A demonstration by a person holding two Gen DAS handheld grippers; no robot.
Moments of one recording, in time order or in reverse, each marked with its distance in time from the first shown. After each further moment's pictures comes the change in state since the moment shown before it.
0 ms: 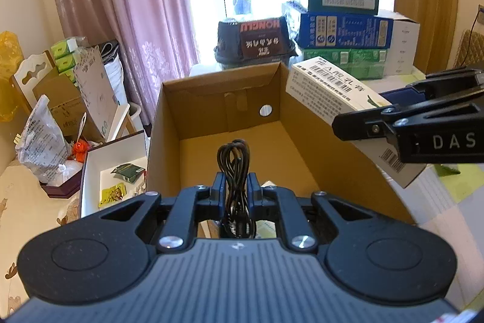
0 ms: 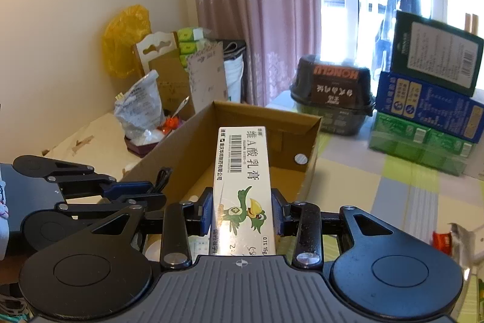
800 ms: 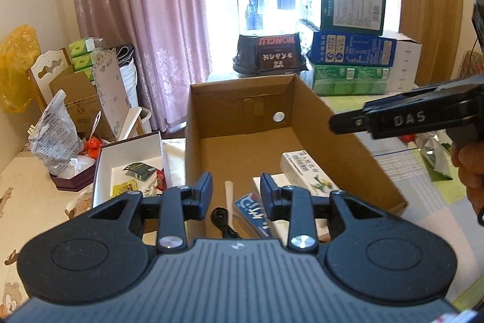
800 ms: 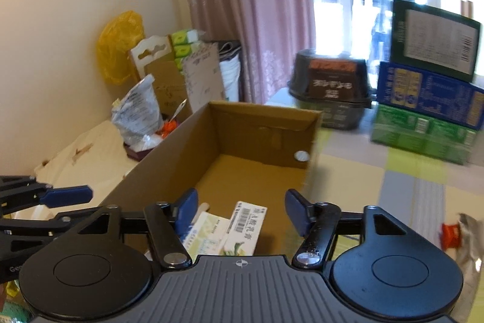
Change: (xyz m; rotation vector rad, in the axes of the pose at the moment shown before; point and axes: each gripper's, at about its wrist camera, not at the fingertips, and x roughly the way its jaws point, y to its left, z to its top) left arm -0.056 0.020 -0.020 -0.061 -0.060 0.011; right arm -0.002 -0.011 -0.005 0.068 -0.020 -0.007
